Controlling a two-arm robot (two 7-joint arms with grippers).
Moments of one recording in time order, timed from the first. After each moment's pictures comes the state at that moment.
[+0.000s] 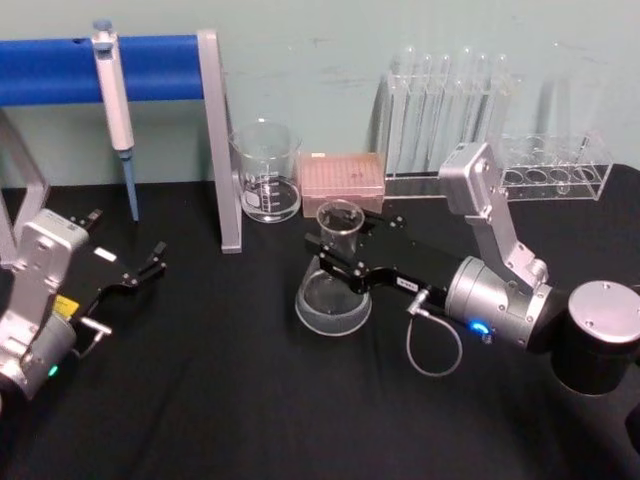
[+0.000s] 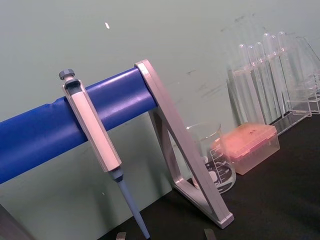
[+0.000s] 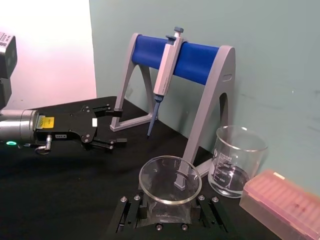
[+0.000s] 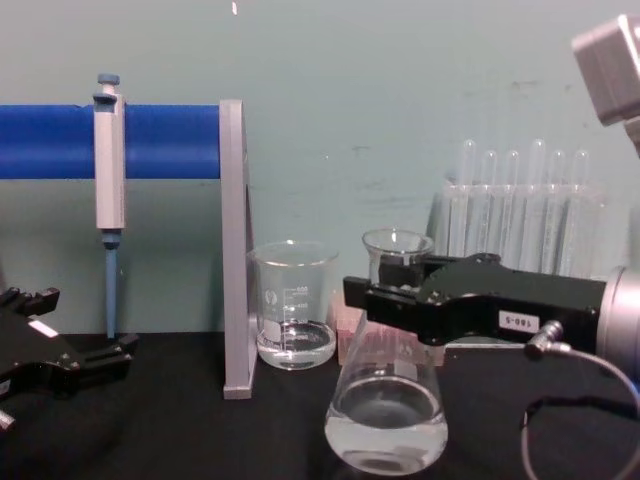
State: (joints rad) left arm -0.20 0.60 0.45 -1.41 -0.25 -0.12 0.03; right arm 0.35 0.40 -0.50 -1.47 0.38 0.04 0.51
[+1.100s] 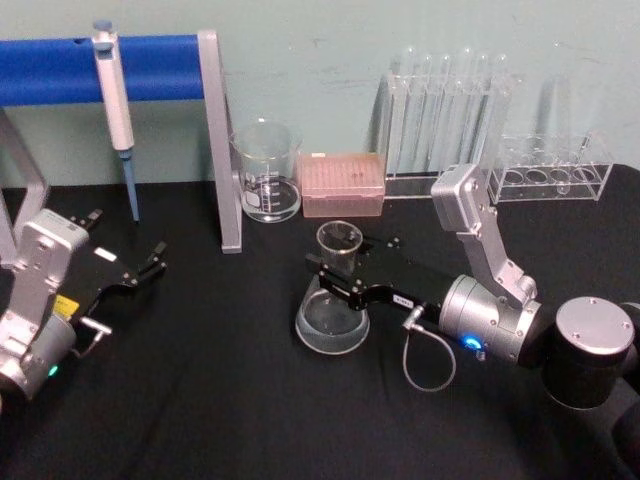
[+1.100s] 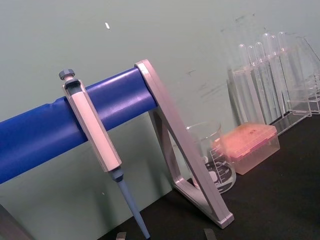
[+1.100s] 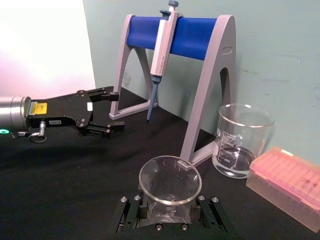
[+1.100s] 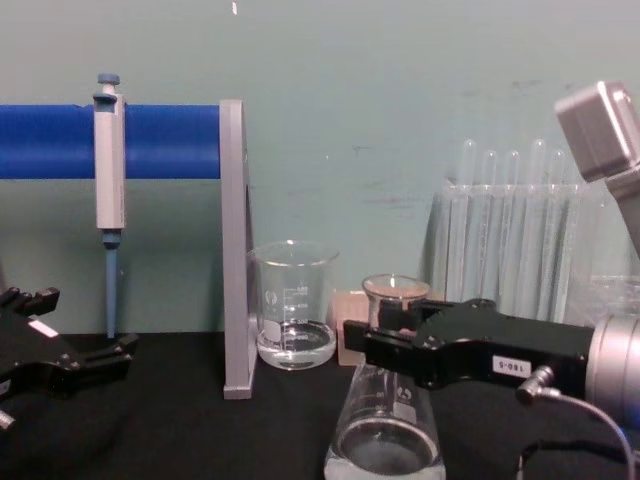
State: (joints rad) left arm -0.20 0.60 0.45 -1.41 -0.25 -0.12 0.03; right arm 0.35 0.37 -0.51 -1.38 0.39 0.03 0.52
